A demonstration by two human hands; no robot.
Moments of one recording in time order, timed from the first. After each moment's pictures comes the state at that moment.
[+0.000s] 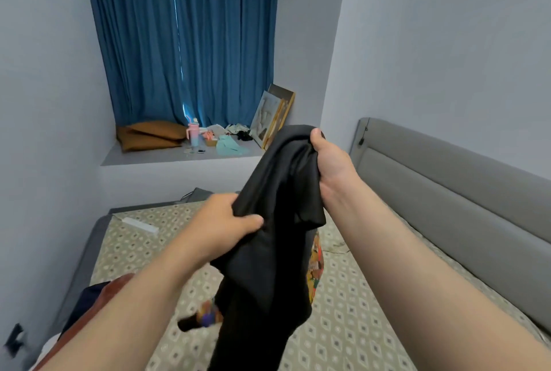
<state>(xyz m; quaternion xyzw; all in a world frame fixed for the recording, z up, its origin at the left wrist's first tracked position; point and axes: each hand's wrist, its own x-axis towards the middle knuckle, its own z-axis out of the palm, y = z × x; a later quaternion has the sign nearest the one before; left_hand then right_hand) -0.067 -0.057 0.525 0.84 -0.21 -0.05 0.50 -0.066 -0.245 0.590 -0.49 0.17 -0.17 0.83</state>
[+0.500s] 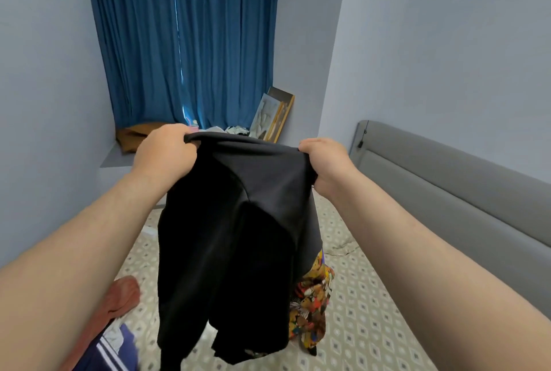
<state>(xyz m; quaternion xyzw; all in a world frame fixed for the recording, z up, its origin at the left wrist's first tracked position) 0.038 -0.015 0.581 0.92 -0.12 0.26 0.27 -0.054 -0.256 0.595 -0.67 0.21 -0.20 0.69</state>
